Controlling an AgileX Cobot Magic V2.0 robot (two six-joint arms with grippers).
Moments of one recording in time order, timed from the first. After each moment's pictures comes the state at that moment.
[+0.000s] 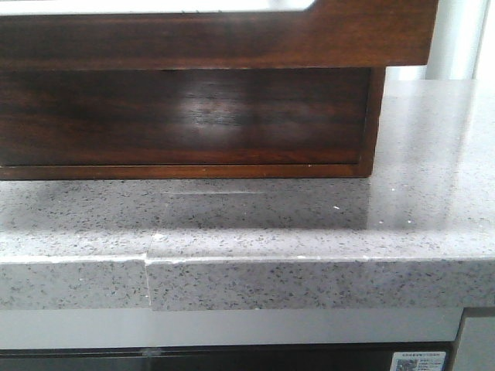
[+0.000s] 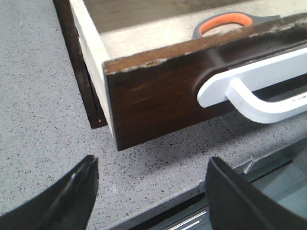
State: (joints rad) left arm -0.03 0.48 -0.66 -0.53 0.88 0.56; right arm 0.05 0.87 -0.99 0.15 0.85 -0.24
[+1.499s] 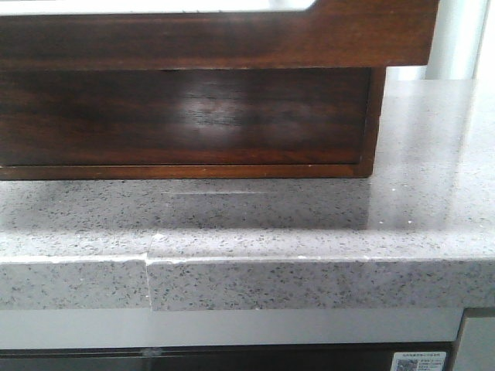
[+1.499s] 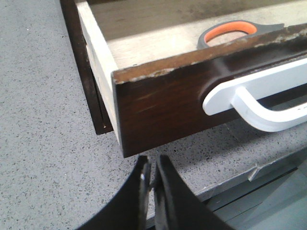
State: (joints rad) left arm -0.03 0.48 -0.66 -0.53 0.85 0.56; right arm 0.04 0.71 -0.81 0.23 0.76 -0.22
